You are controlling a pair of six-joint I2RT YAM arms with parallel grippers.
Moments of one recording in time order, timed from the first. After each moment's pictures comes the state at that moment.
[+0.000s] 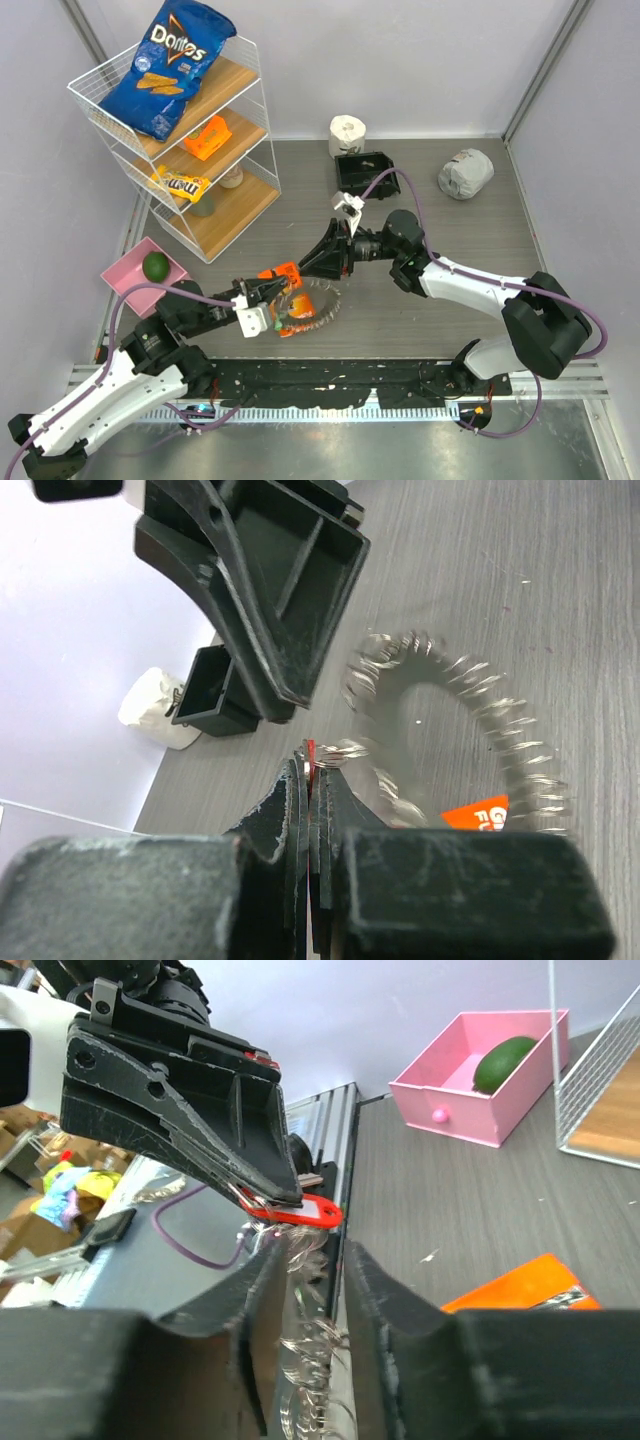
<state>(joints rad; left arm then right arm) -0.86 0.41 0.53 -0.23 0.30 0.68 0.72 1.41 0.74 0.81 -0.94 0.54</state>
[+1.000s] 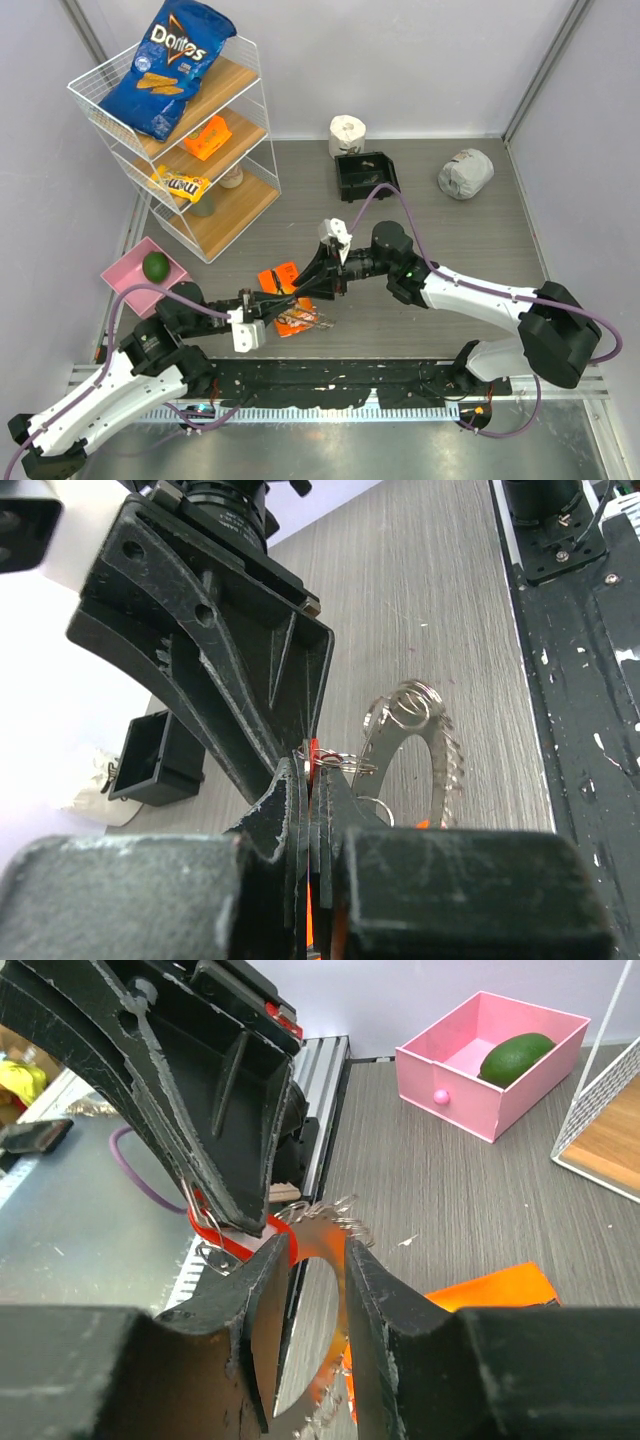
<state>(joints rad) -0.86 0.40 0.53 -0.25 0.52 0.68 0.84 1.33 0.72 0.63 -0.89 0.20</state>
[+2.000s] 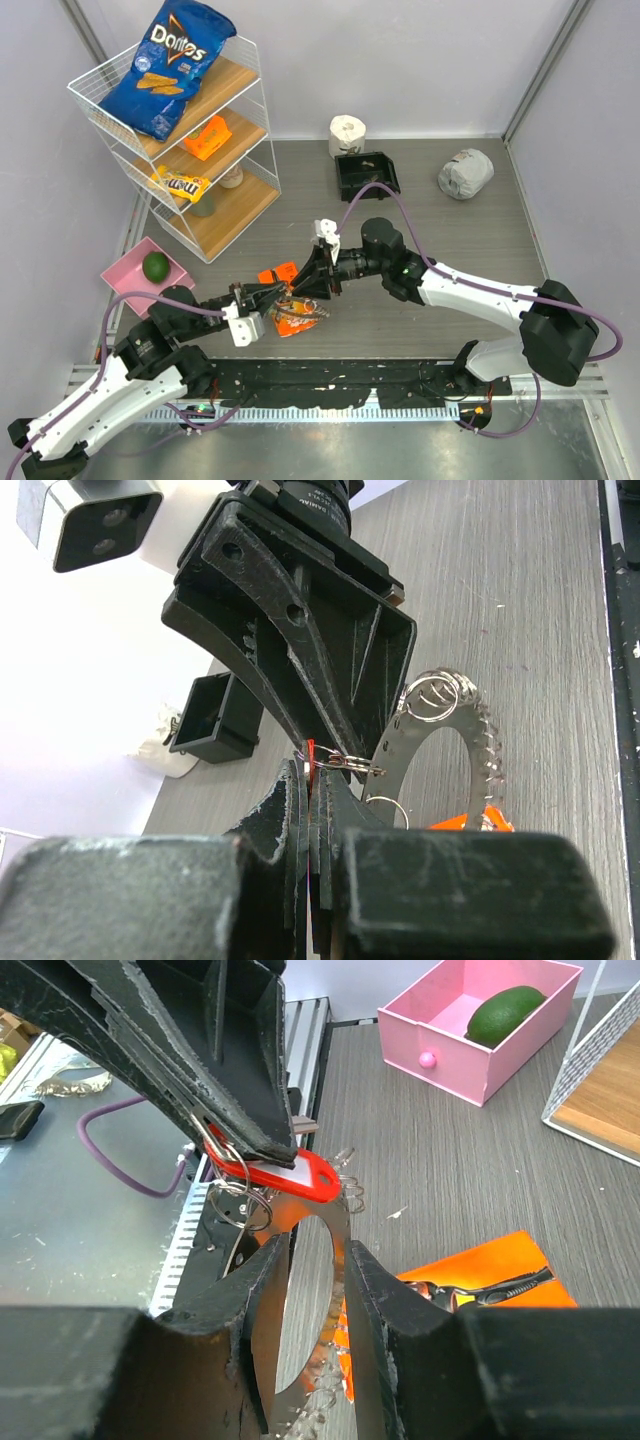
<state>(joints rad) -0.87 0.35 0.53 -0.25 0.36 0.69 0.88 1.35 0.80 0.40 -0.81 0.08</state>
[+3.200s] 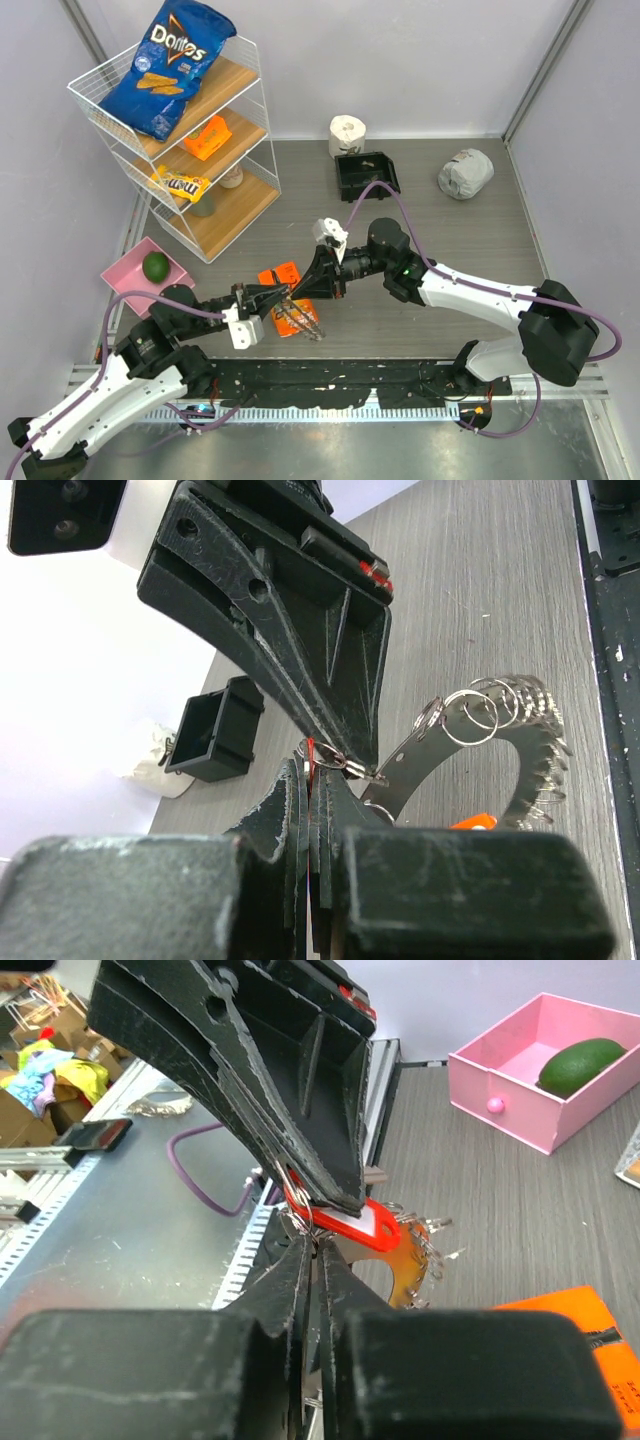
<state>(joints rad) -0.87 0.36 0.53 -0.24 0.41 0.70 0.87 1.35 0.78 0.57 -0.95 0.22</state>
